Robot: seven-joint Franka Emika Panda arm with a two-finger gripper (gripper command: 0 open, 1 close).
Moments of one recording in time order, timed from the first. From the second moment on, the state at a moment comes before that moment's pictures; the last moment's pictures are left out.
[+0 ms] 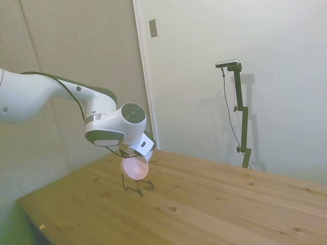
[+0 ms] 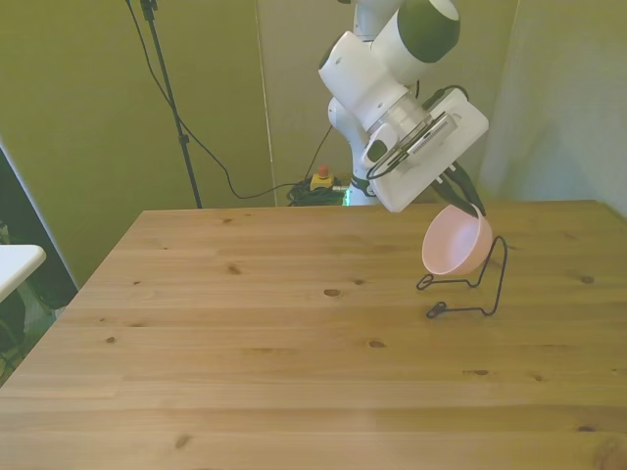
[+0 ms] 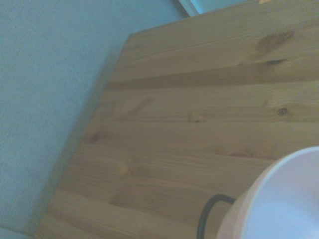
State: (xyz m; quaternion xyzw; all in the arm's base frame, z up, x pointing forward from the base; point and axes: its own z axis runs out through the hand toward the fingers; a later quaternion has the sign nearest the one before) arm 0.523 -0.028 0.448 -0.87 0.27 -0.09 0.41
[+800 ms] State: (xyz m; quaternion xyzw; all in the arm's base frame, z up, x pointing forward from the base) arm 0.537 -0.043 0.413 -0.84 0.25 -0.07 0.48
